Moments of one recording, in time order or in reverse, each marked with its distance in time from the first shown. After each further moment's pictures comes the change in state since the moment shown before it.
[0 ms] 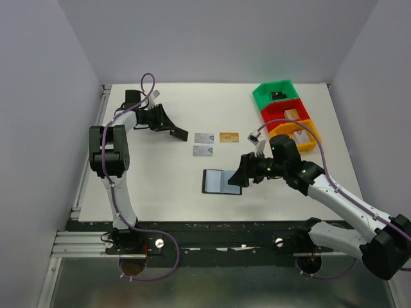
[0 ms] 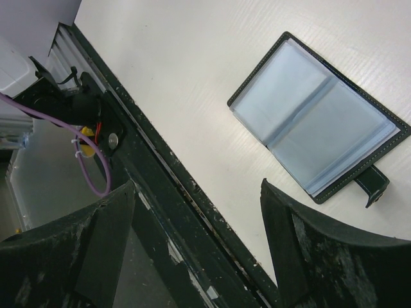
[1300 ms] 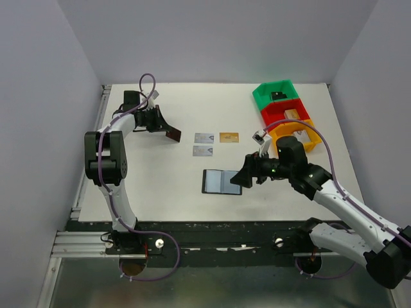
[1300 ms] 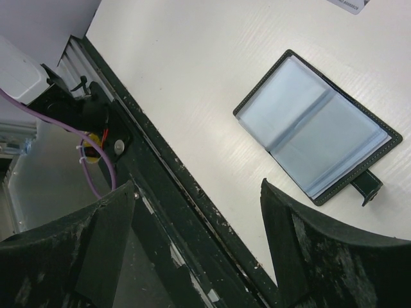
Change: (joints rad) left arm -0.008 -0.157 -0.131 -0.002 -0.127 0.047; right arm 0.000 -0.092 0.000 -0.018 0.018 0.000
